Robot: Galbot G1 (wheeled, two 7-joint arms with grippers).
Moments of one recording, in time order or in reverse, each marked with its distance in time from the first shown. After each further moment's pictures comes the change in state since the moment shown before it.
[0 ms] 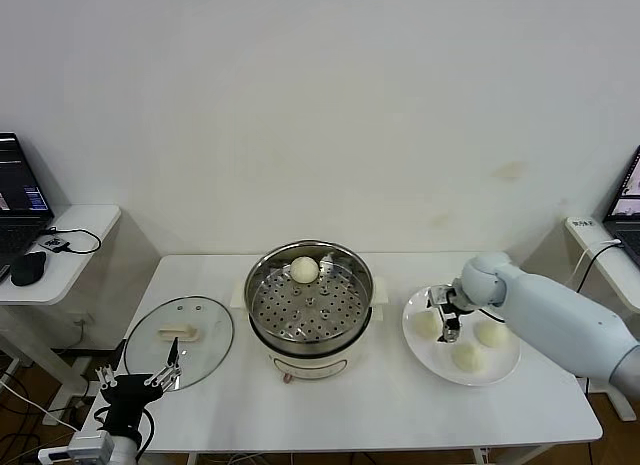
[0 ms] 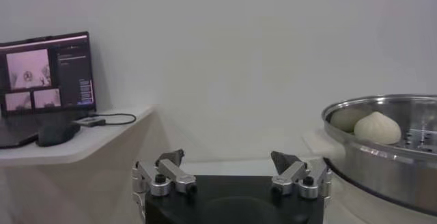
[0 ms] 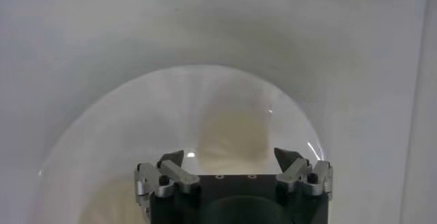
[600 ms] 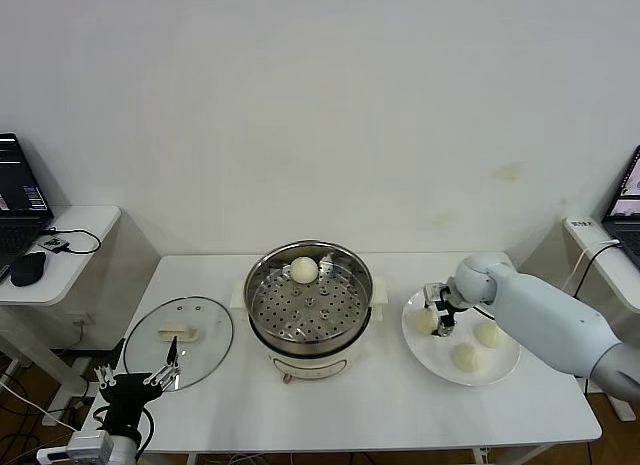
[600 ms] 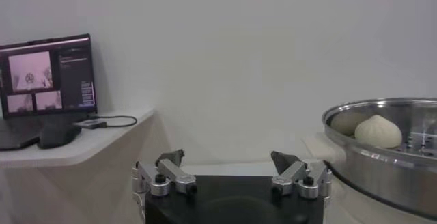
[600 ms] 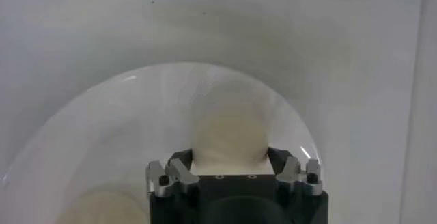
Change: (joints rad) left arm 0.002 -0.004 -0.002 -0.010 0.002 0.000 -0.001; right arm 0.000 0.028 0.015 -0.045 0.006 0.001 -0.018
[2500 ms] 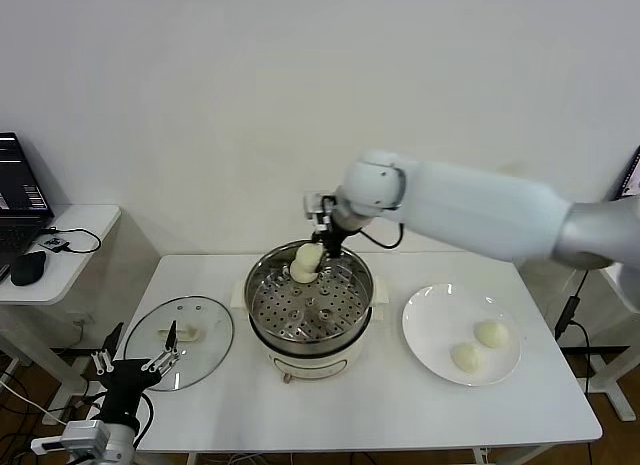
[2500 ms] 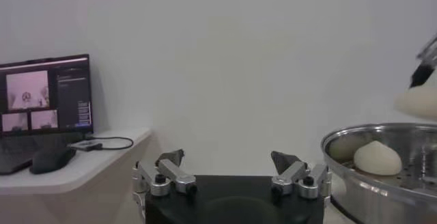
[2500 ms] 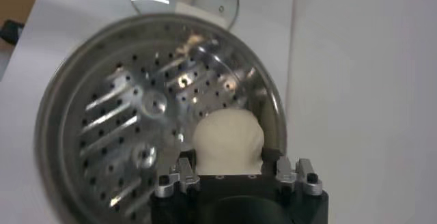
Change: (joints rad) left arm -0.040 0.011 -0.002 -0.025 -0.013 0.002 -0.003; right arm 0.617 0.388 -0.470 0.164 0.730 -0.343 0.189
